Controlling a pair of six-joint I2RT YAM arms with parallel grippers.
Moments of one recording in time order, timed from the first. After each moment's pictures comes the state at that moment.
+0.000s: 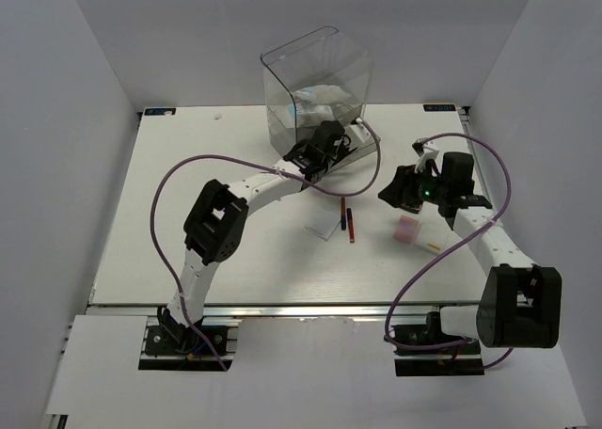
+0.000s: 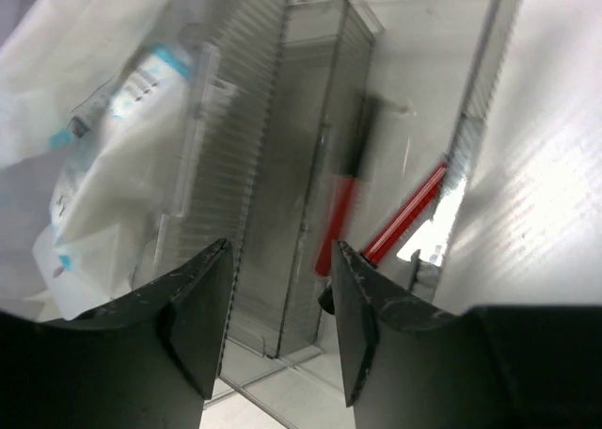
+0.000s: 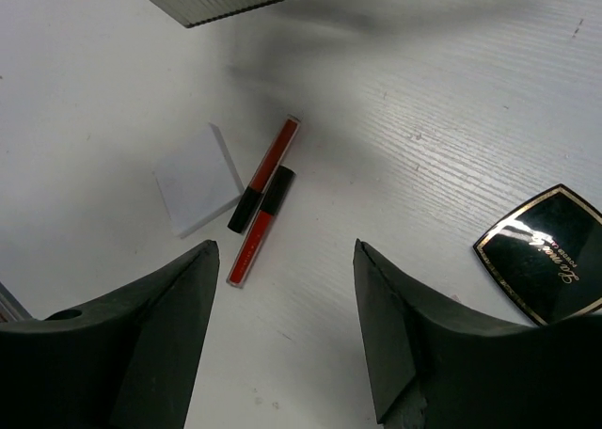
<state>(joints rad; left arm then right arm) -0.75 2.17 1.75 -0.01 -0.31 0.53 0.03 1.28 0.80 -0.15 -0.65 0.02</state>
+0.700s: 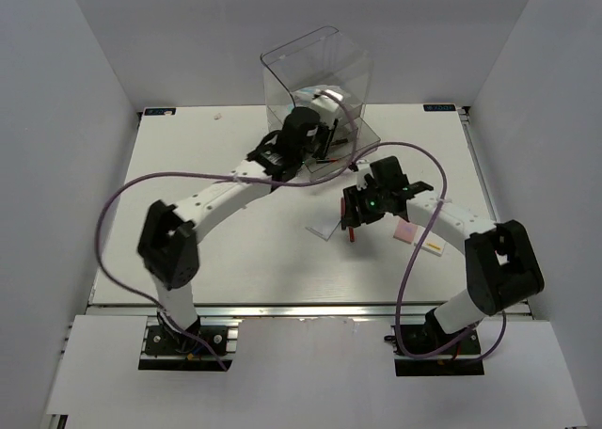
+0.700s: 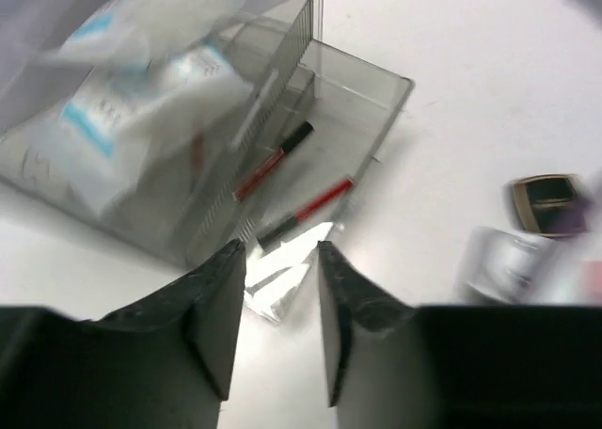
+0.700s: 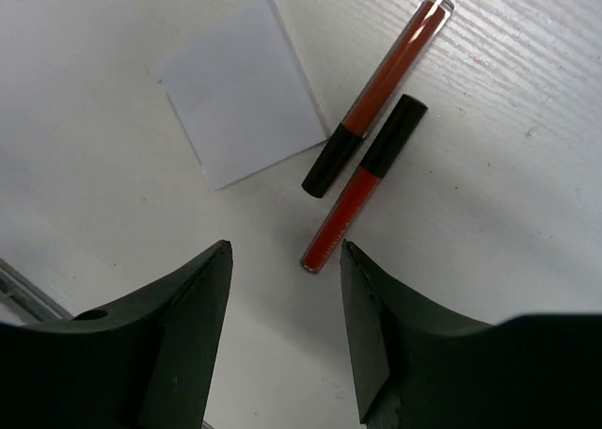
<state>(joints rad) -0.73 1.90 1.68 -0.13 -0.24 0.06 0.43 1.50 0.93 -0.35 -0.36 0.06</state>
